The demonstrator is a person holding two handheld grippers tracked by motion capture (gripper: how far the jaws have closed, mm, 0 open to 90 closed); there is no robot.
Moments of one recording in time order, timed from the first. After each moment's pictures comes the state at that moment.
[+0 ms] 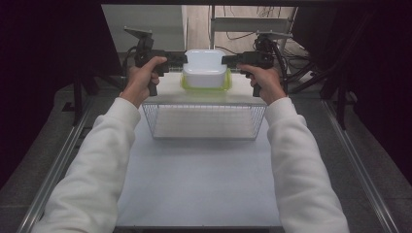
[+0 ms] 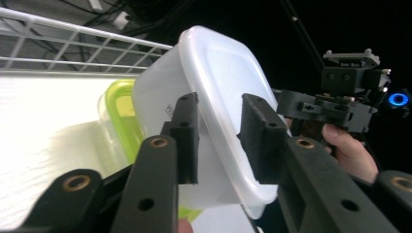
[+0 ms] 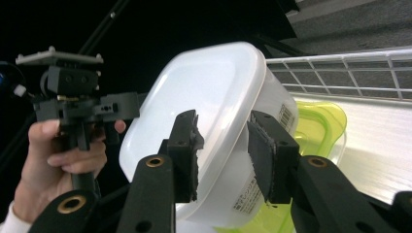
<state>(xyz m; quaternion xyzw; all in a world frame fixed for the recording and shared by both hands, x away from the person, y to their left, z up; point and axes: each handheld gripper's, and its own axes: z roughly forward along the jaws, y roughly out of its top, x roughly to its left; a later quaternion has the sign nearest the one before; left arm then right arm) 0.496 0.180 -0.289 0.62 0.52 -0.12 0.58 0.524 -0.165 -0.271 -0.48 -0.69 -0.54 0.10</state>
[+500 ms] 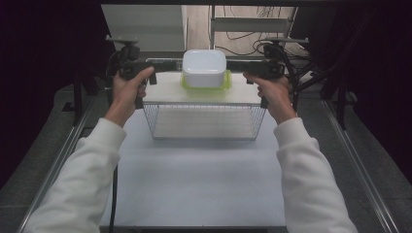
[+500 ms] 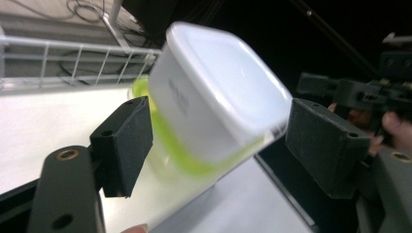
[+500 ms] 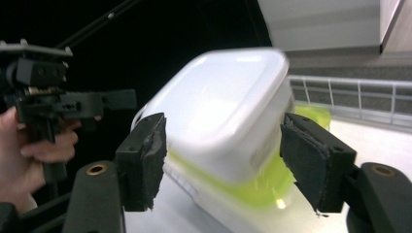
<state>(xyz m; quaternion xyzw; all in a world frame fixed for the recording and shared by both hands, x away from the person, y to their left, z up) 0.421 0.201 -0.284 0.66 0.47 0.02 0.58 0.456 -0.178 -0.254 -0.41 -0.71 -0.57 -0.04</state>
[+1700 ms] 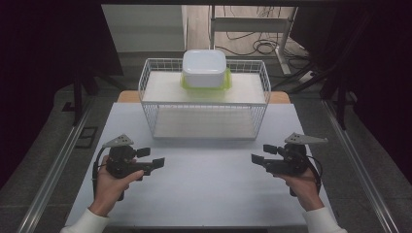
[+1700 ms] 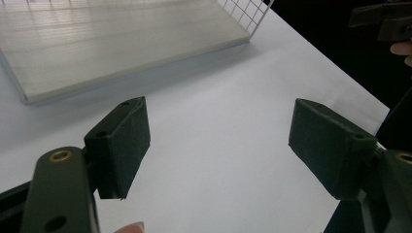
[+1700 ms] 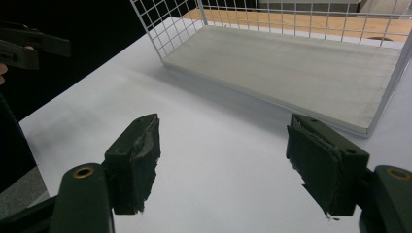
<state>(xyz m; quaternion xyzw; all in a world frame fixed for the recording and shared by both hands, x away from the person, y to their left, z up) 0.262 0.203 -0.429 0.74 0.46 0.06 0.49 0.309 -0.265 -0.411 -0.38 -0.78 -0.50 -0.08</state>
